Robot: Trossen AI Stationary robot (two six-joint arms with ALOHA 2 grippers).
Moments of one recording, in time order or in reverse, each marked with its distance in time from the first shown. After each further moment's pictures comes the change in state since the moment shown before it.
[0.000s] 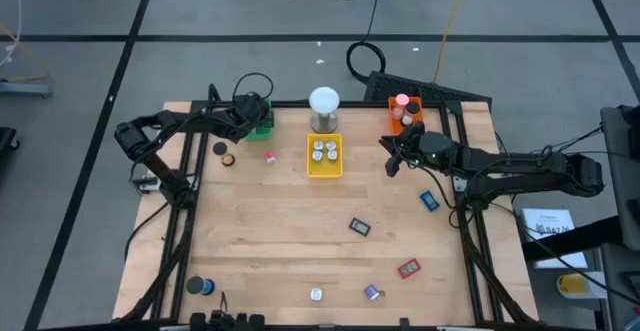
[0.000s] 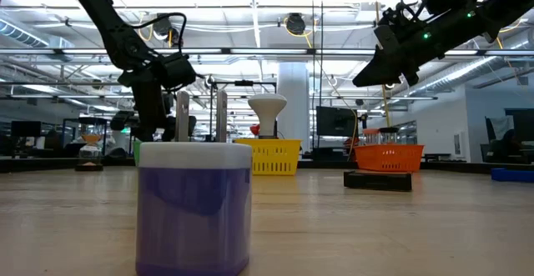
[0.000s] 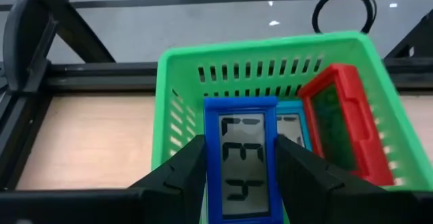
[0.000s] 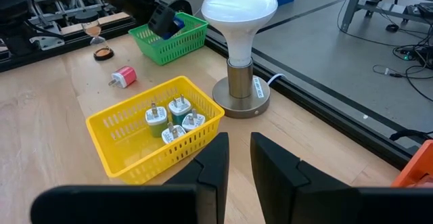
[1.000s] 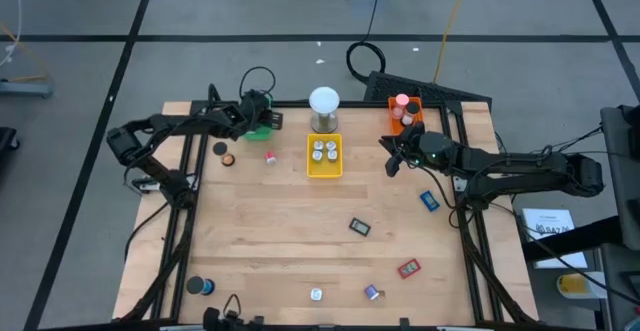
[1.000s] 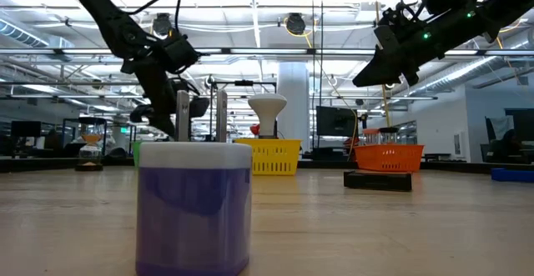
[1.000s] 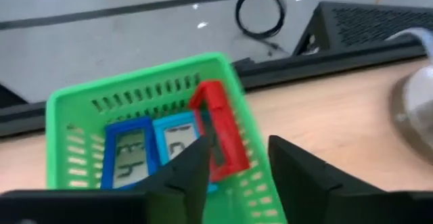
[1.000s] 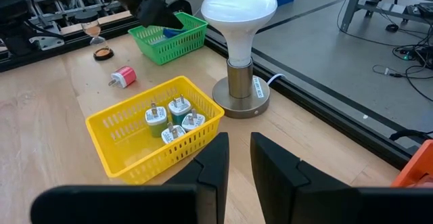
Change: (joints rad) left arm -0.034 -0.074 0.021 0.061 0.213 0.161; right arm 0.000 0.000 0.000 0.000 0.000 0.000
